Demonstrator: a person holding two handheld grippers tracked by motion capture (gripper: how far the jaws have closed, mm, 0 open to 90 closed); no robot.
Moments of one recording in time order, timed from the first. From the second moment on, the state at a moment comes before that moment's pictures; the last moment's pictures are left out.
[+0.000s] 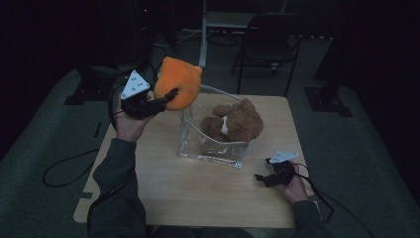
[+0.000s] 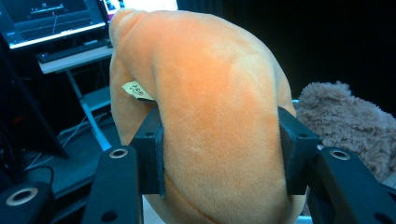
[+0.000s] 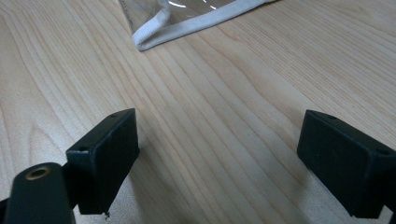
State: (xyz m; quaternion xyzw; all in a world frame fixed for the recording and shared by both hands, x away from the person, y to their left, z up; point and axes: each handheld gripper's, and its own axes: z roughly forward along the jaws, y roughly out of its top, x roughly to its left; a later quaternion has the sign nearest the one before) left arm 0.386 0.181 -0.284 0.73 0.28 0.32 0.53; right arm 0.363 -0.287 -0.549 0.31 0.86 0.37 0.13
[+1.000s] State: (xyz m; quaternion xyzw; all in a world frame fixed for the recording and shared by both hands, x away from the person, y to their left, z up) left arm 0.383 0.159 -0.278 0.74 0.25 0.31 0.55; right arm 0.363 -0.287 -0.549 0.31 0.86 0.37 0.13
